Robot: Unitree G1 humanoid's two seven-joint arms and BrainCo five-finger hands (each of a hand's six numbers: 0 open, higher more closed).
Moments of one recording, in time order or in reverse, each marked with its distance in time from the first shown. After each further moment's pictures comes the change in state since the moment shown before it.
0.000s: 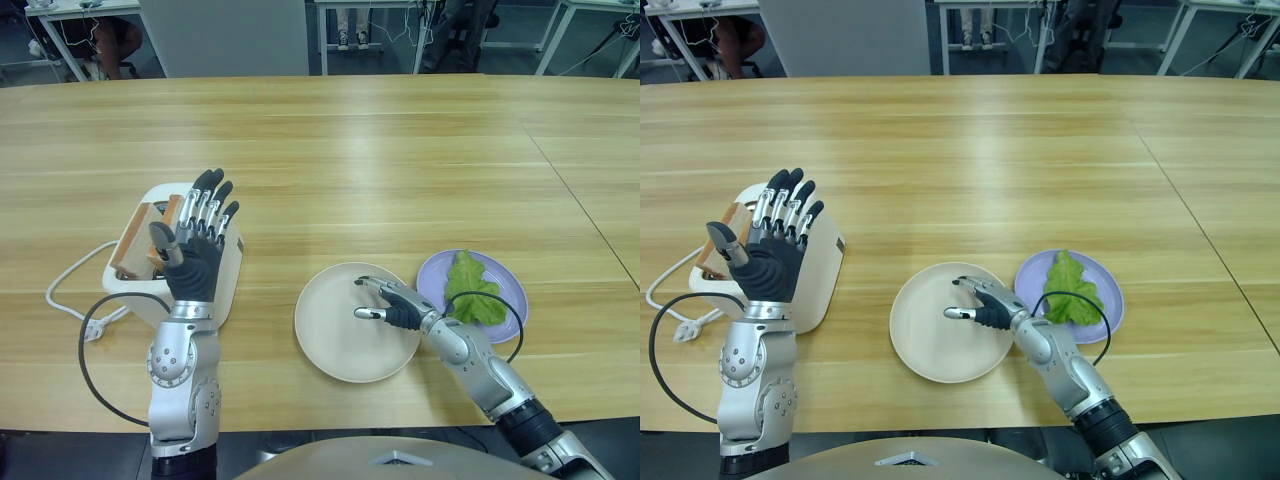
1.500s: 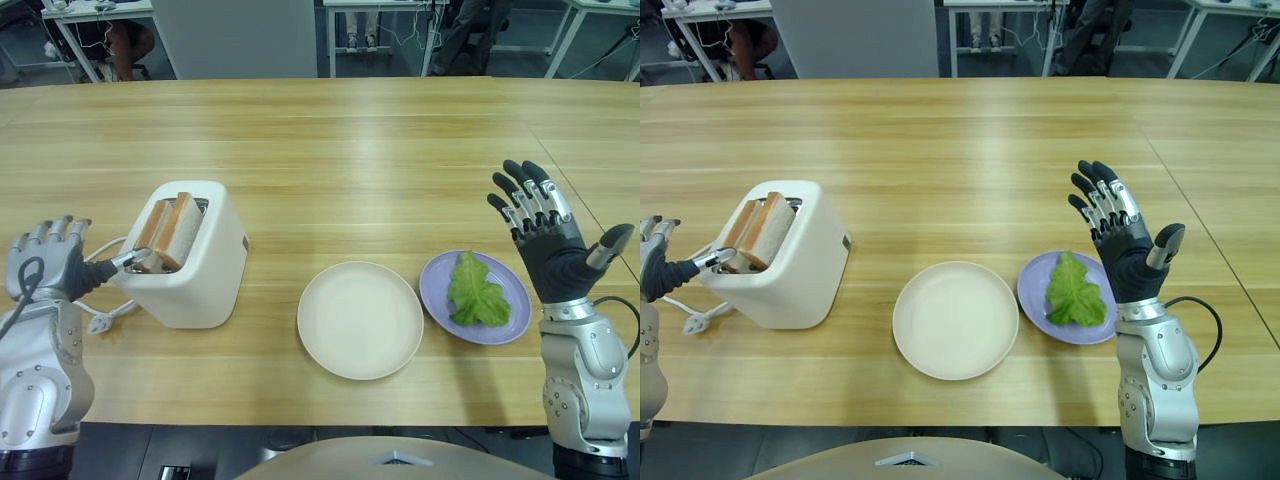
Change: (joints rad) left arm 0.060 0.675 0.170 0.154 1.327 0.468 -0.102; right arm 0.229 0.107 -0.644 -0.543 1.019 -0.018 0.127
